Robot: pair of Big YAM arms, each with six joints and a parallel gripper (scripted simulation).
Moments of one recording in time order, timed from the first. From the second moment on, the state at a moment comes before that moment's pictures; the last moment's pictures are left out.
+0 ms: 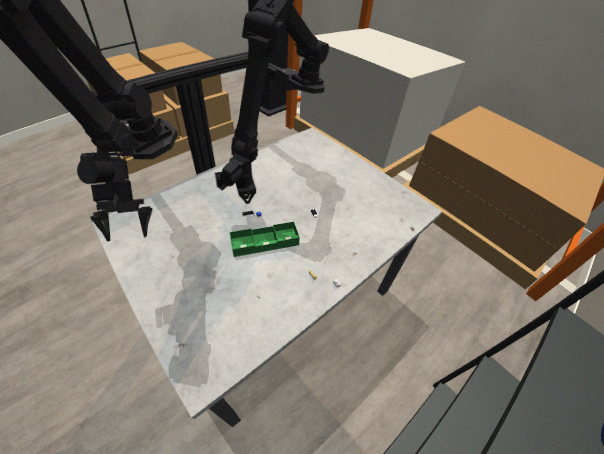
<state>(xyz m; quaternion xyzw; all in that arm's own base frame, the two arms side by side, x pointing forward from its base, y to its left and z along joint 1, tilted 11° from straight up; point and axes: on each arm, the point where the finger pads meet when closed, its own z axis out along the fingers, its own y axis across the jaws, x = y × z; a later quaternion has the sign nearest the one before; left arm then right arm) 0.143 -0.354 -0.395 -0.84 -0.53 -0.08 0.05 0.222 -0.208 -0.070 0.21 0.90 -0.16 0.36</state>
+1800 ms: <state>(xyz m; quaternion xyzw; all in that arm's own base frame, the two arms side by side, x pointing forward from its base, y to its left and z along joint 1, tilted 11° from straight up) 0.147 -0.353 -0.425 -0.85 -0.53 -0.08 0.04 0.222 -0.208 -0.070 0.21 0.90 -0.16 0.36</state>
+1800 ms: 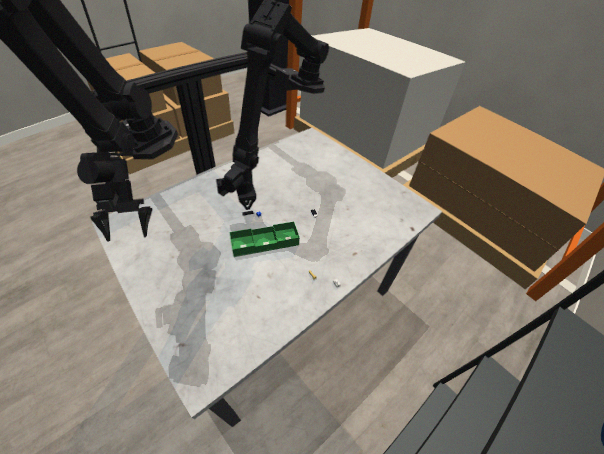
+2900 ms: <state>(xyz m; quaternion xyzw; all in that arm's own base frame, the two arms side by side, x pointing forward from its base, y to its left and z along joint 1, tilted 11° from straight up) 0.150 -0.346 -0.458 -0.85 -0.53 -0.07 0.04 0.222 -0.208 -0.070 0.21 0.90 -0.16 0.36</state>
